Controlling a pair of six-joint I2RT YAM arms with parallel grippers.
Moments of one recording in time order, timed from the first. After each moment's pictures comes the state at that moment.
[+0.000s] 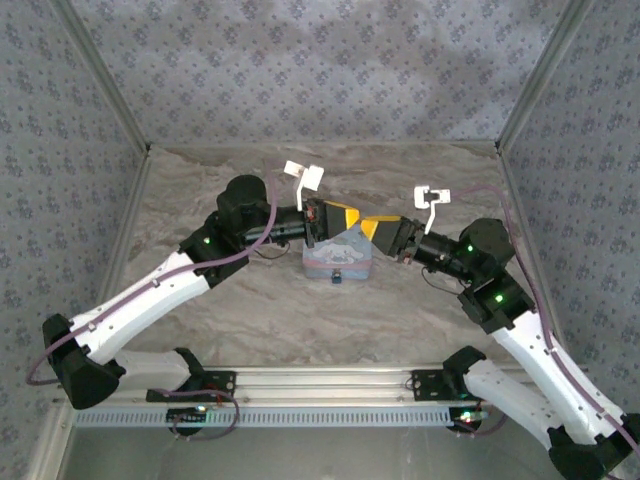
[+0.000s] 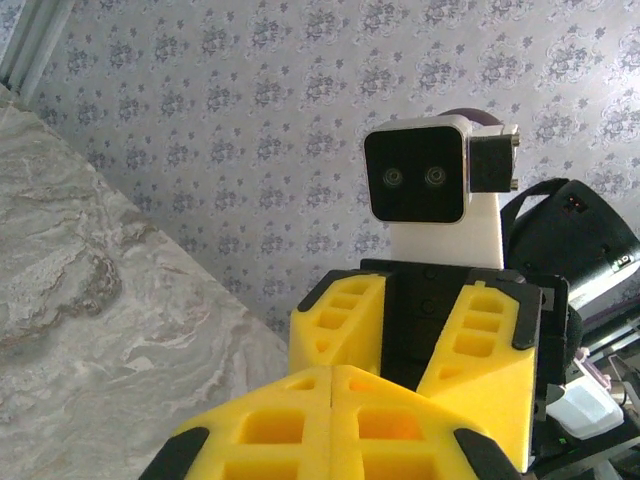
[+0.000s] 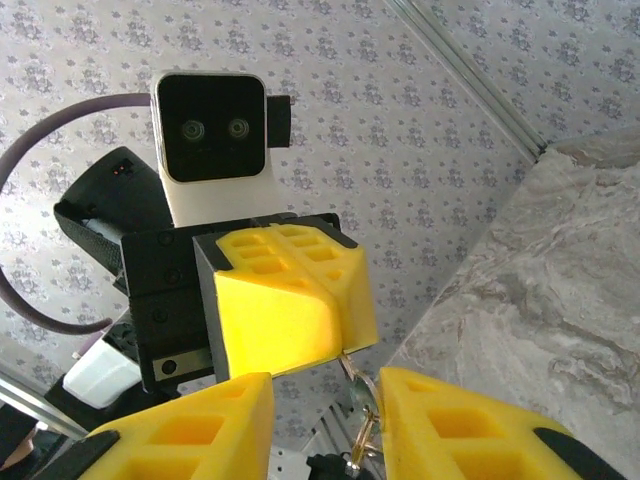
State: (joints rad) left arm -0.87 1.23 1.22 -0.02 0.51 -0.72; right arm 0.55 0.75 0.86 -0.01 -0.59 0.86
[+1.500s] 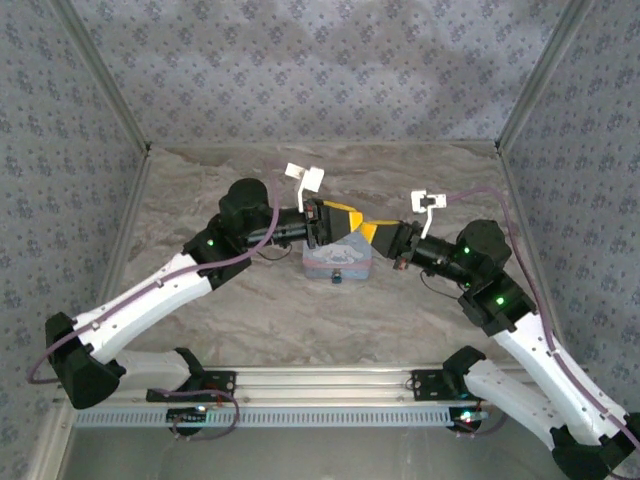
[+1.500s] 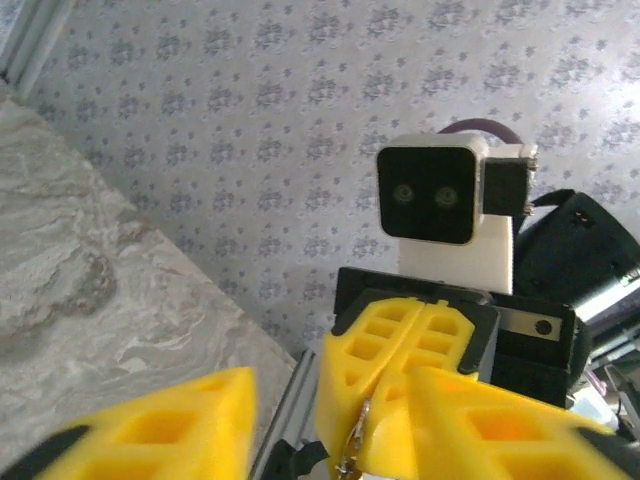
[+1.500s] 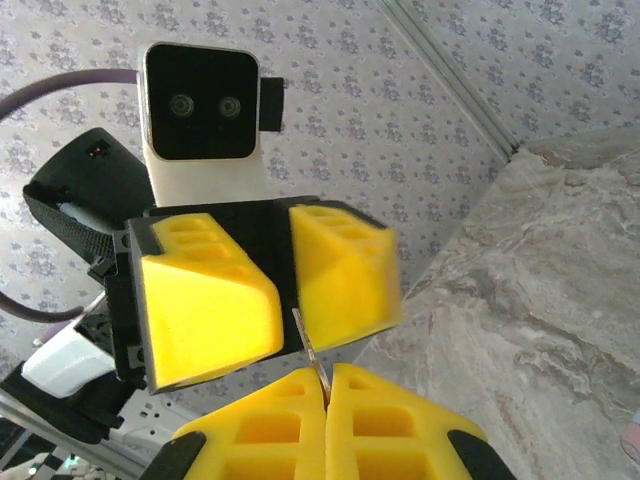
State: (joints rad) left arm -0.87 1.23 1.18 0.02 0.49 -0.75; right arm 0.57 0.74 0.87 -0.11 -0.53 0.76
